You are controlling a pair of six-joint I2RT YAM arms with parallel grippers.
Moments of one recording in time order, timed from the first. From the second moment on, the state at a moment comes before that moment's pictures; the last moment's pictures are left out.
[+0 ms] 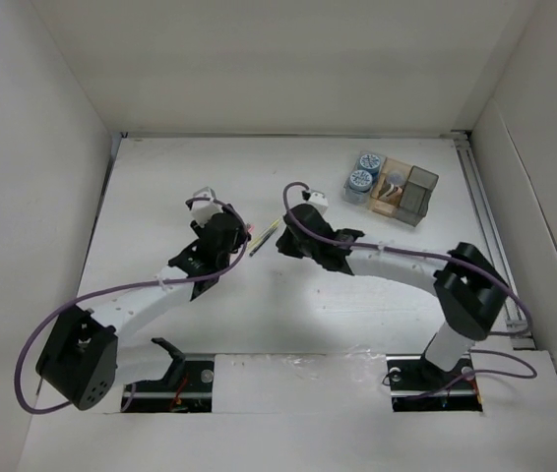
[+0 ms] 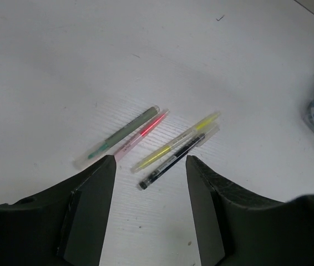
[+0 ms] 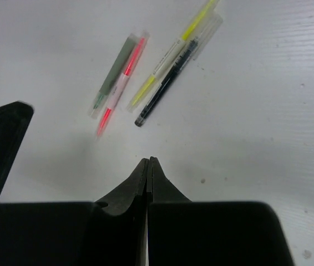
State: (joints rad) left arm -0.61 1.20 0.65 0.01 -0.56 -0.76; right arm 0.88 1.65 1.10 -0.11 0.28 0.93
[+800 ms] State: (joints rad) left arm -0.41 0.85 0.50 0.08 -0.19 -0.75; right arm 0.92 2.15 1.58 -0.33 0.47 0.98
